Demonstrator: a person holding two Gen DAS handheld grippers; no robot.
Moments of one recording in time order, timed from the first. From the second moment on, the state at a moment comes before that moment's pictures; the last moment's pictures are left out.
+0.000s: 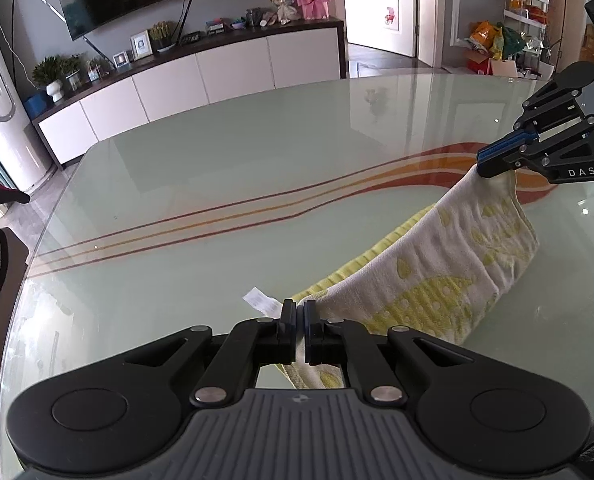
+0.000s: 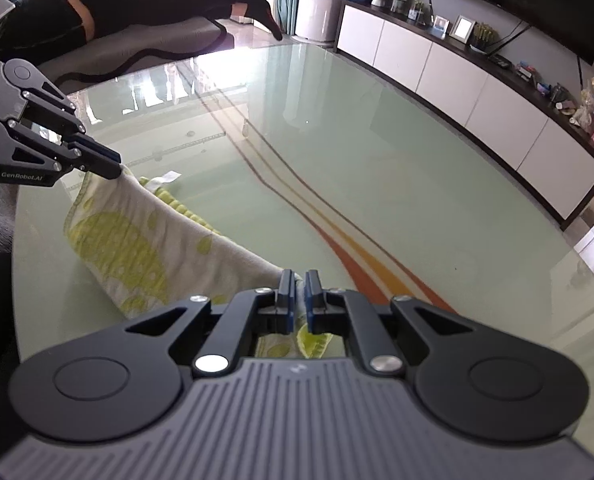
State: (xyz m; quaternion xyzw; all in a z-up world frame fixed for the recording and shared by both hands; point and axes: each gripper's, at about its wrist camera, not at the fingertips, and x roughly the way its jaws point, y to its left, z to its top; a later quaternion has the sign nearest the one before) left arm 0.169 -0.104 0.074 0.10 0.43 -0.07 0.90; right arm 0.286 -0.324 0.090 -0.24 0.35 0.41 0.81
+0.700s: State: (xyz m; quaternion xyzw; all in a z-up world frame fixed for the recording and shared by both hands) left arm 0.205 -0.091 0.038 0.10 0.47 -0.08 0.88; right arm 0.308 -0.316 0.050 -0.25 0.40 0.39 0.79
